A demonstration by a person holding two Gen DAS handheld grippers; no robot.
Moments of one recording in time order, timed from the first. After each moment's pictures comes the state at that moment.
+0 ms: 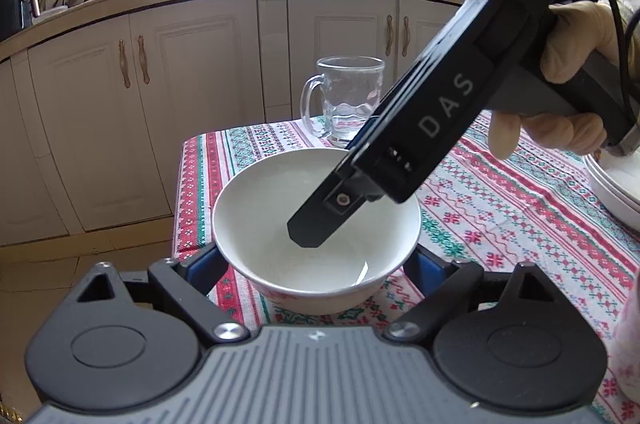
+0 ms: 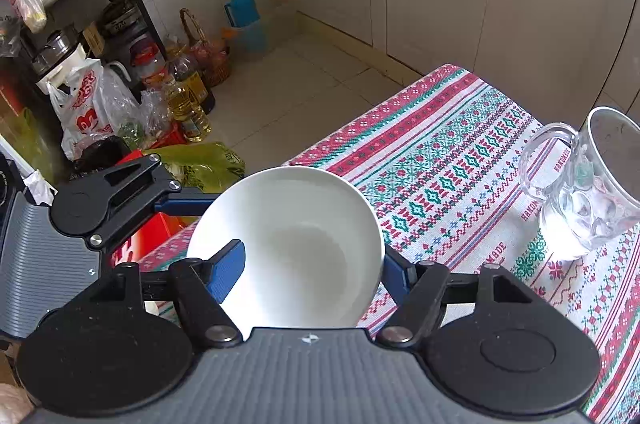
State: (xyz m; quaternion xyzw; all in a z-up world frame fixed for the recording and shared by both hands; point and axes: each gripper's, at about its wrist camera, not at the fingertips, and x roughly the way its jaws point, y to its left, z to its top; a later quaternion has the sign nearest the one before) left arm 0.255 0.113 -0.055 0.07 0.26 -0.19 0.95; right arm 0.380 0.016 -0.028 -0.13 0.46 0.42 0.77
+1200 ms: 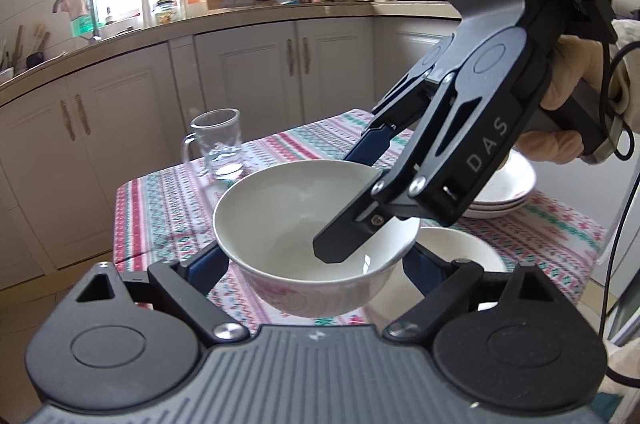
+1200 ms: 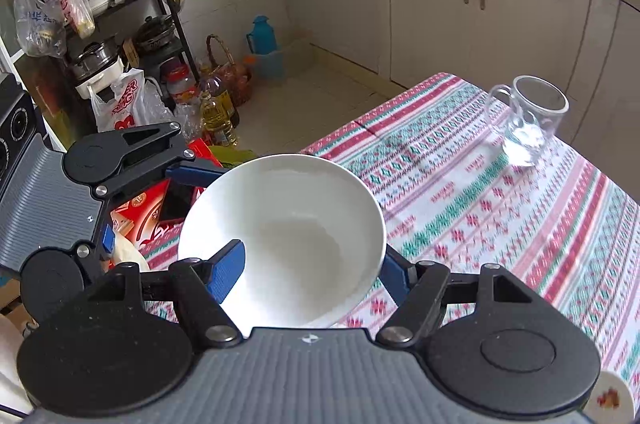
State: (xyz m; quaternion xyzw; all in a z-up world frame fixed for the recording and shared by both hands) left arm 0.112 0.052 0.020 0.11 0.24 -0.28 0.92; right arm 0.209 -0.092 0.047 -0.12 0.41 0.42 0.80
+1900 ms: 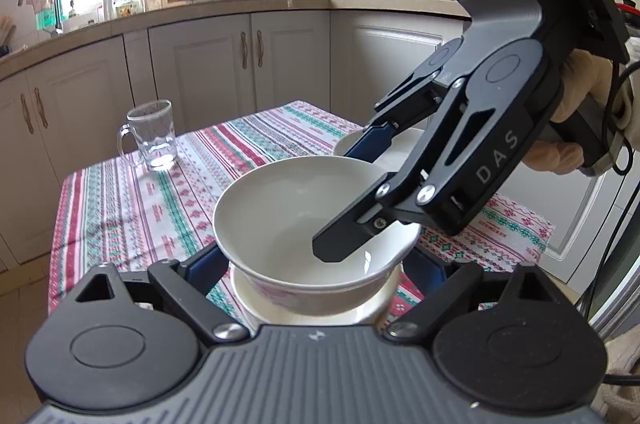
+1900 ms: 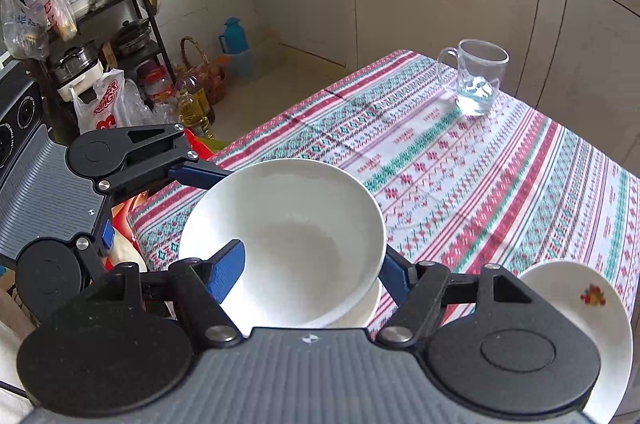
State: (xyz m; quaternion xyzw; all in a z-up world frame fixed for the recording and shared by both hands) left arm 0.080 0.007 0.008 0.10 0.25 -0.33 0.91; right arm 0.149 -0.152 0.041 -0.11 0.41 0.38 0.82
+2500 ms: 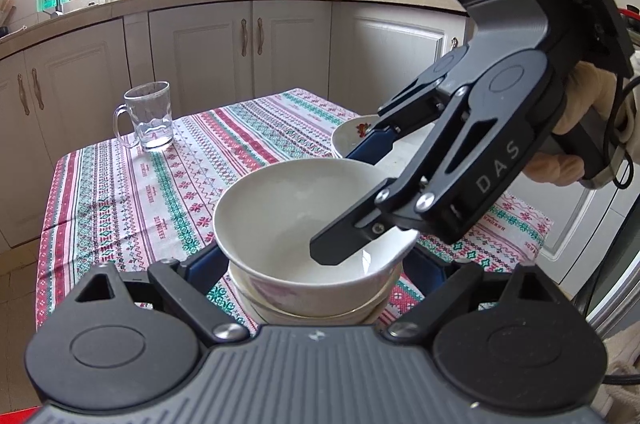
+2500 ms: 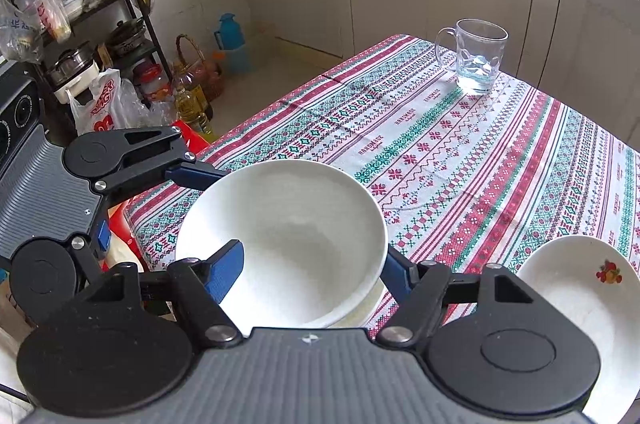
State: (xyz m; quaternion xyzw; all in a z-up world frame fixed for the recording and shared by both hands) left arm 0.083 0.010 -0.001 0.09 0.27 -0.33 0.90; right arm 0.147 -0.151 0.024 -0.09 0.42 0.37 0.82
